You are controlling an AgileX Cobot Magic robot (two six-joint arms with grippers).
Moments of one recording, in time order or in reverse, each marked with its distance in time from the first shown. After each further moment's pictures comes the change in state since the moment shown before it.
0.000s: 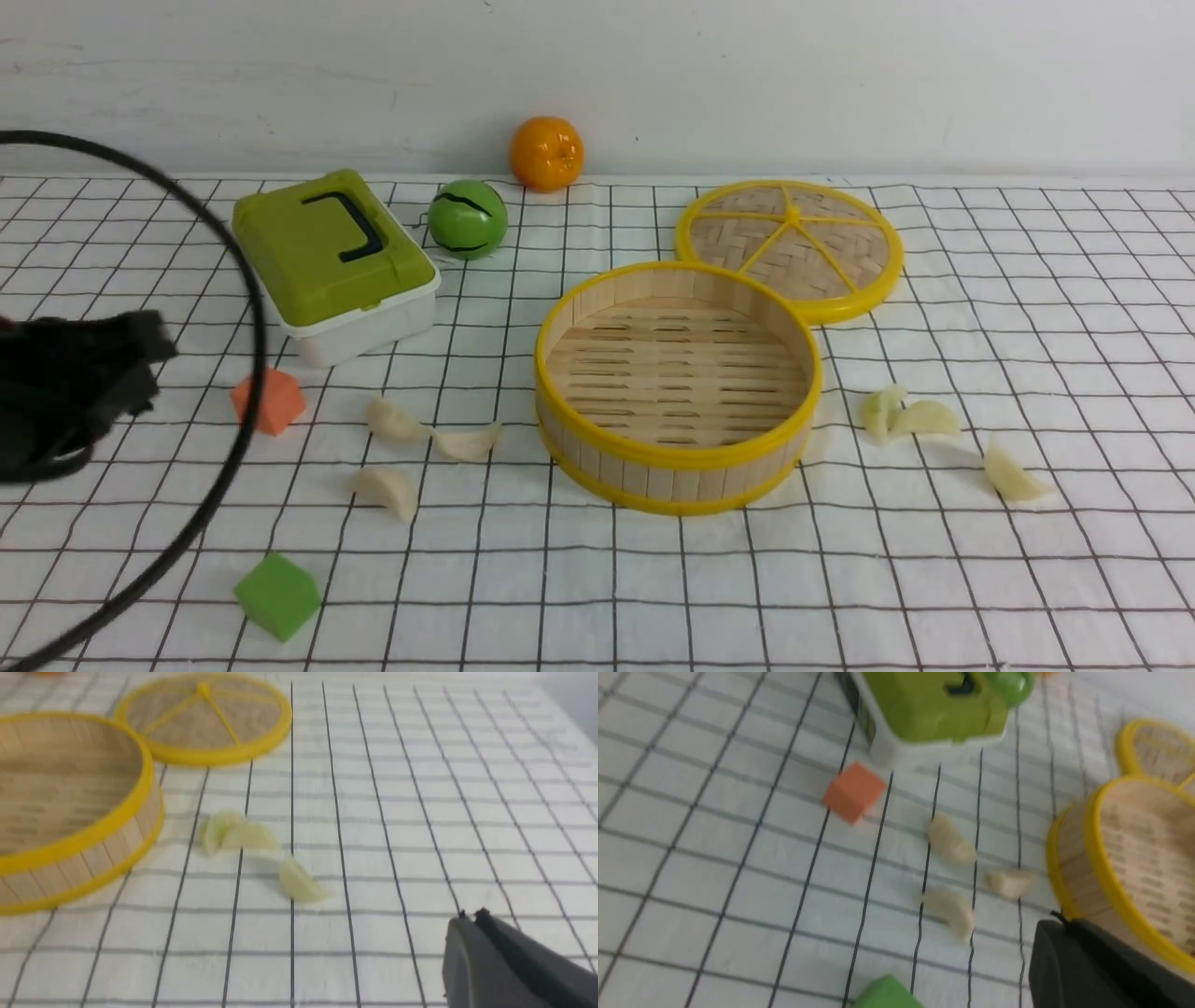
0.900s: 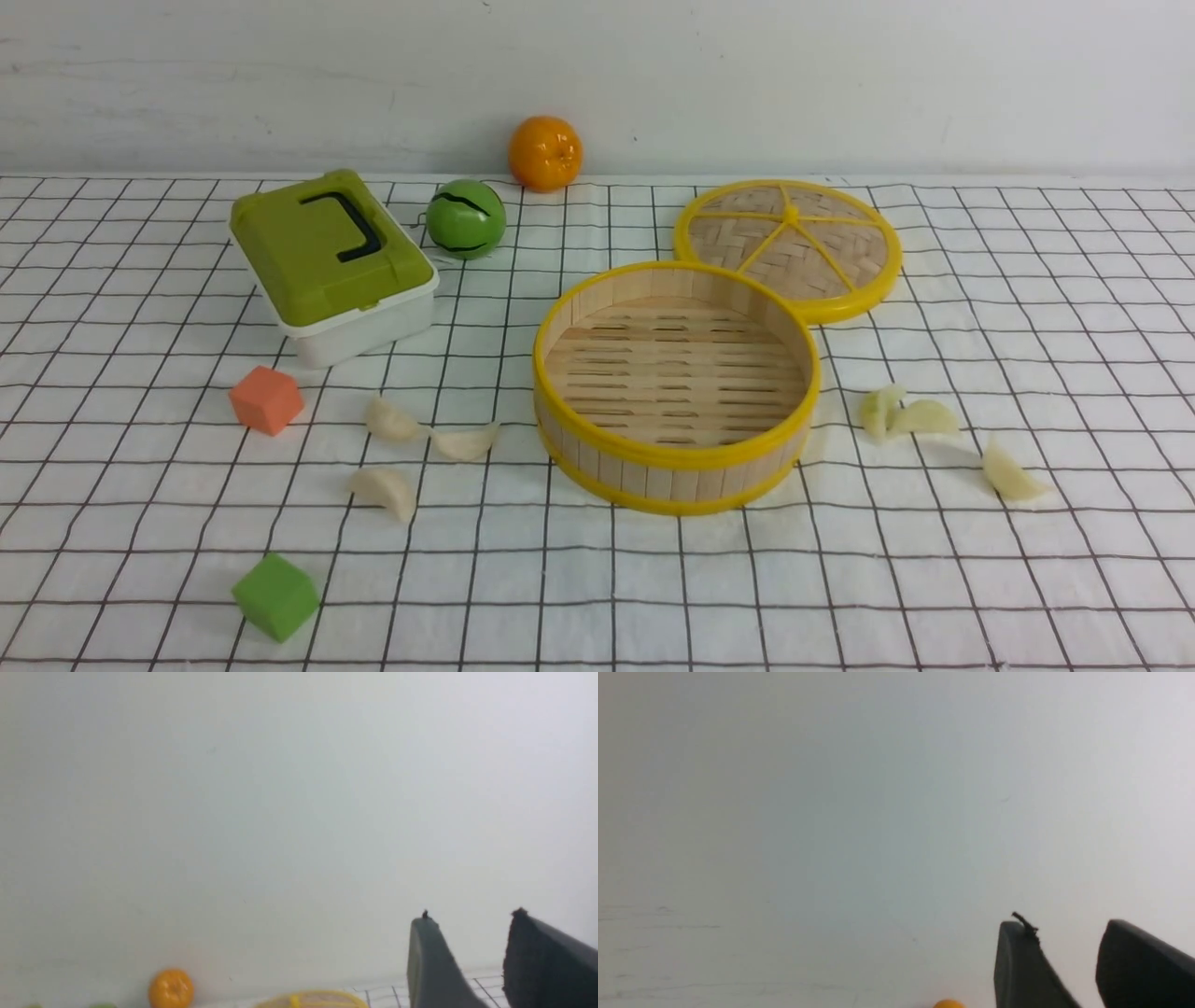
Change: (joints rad) right arm -0.019 -0.628 0.438 0.266 -0.676 -0.044; left arm 0.000 -1.070 0.814 0.305 -0.959 0.113
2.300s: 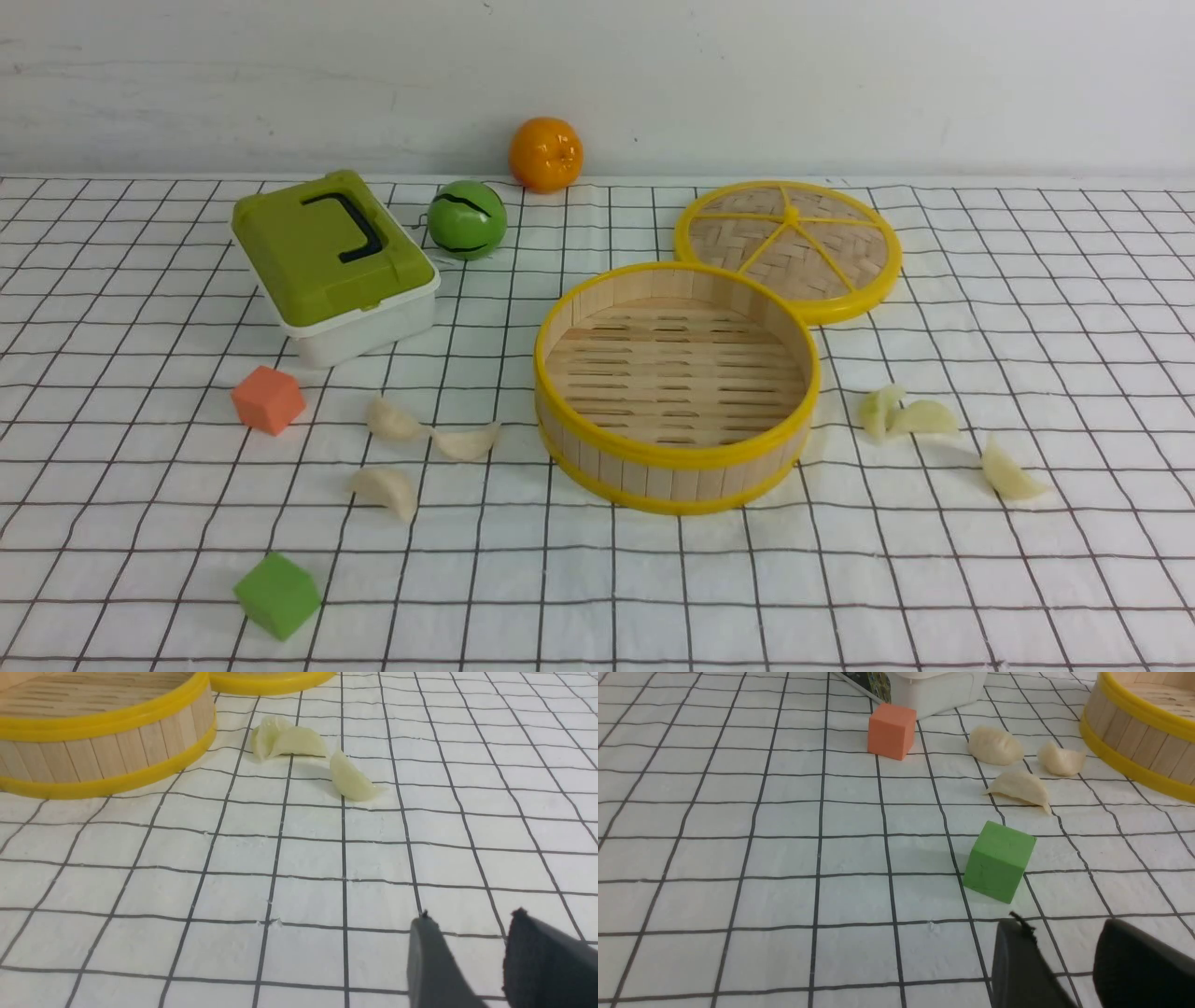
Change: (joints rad) right arm 0.000 0.000 -0.009 0.018 0.732 -0.228; left arm -0.002 0.001 0.000 -0.197 0.824 0.173
